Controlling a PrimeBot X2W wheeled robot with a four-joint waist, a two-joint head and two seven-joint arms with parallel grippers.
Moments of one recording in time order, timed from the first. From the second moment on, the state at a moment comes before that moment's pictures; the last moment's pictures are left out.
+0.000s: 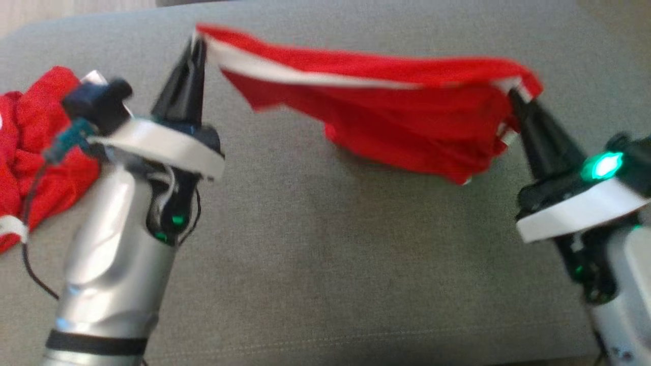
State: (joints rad) left arm -0.57 0.15 -0.32 0.35 -0.53 -0.07 -0.18; right arm -0.26 -0.31 0.24 -0.08 0.41 0.13 0.04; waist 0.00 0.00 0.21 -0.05
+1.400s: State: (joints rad) left arm -1.35 0.10 -0.33 0.63 -0.40 -0.04 -0.23; right arm -1.20 -0.34 0.33 0.44 0.68 0.13 -0.04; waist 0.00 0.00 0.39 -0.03
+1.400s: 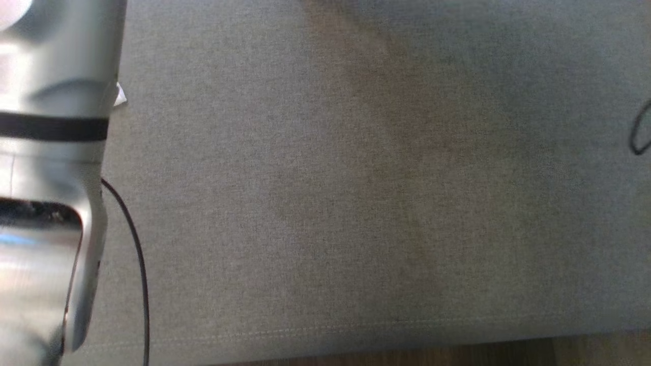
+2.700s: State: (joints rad) left arm -0.42 0.03 -0.24 0.64 -0.38 -0.02 -0.26; right arm -0.66 -0.11 0.59 0.95 0.66 0.13 -0.25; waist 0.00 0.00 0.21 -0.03
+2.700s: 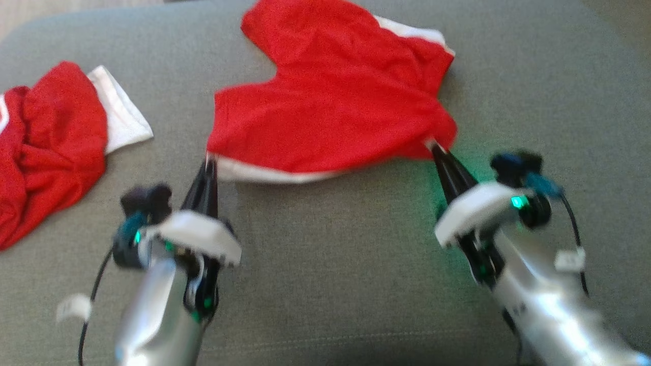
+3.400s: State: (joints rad) left arm 0.21 0.08 -0.21 -0.02 -0.37 0.14 -0.11; right arm 0.32 -0.09 0.19 0.03 0.42 0.13 0.10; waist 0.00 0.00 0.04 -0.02
